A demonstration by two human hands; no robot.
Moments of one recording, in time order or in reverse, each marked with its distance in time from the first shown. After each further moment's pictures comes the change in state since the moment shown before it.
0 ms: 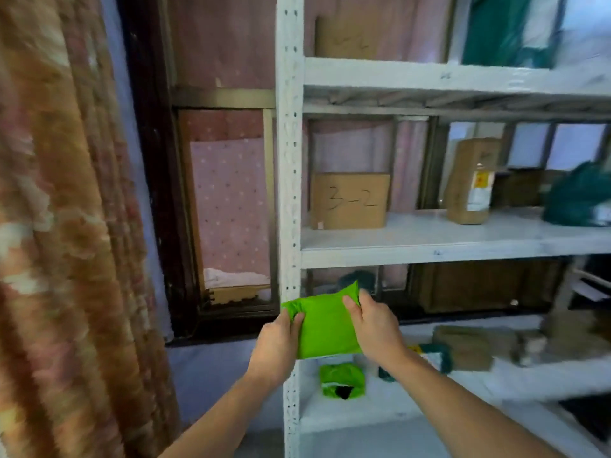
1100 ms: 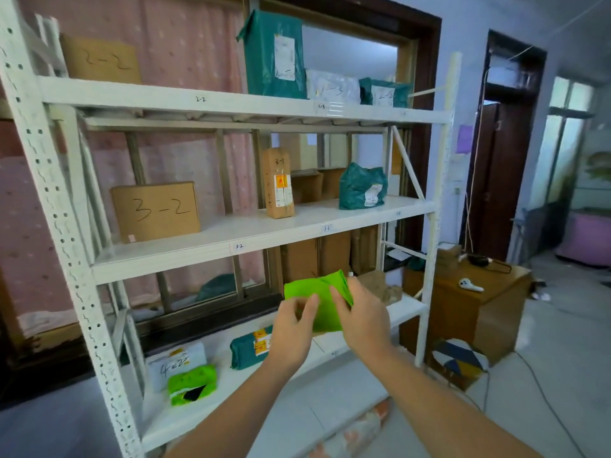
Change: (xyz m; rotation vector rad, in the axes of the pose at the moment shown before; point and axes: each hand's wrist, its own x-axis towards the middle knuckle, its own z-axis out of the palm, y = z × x) left_hand -0.168 0.314 0.250 -0.488 -0.360 0.112; right_hand -0.177 0.213 -0.304 -0.199 0.359 0.228
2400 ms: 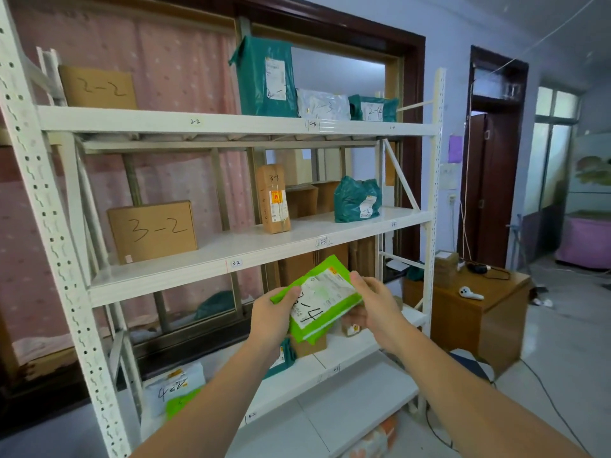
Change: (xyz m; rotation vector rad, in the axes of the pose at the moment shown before) left_hand 0.035 0.027 -0.022 -0.416 0.030 -0.195; right_hand 0.038 0.011 -0.038 1.072 -0.249 0.672
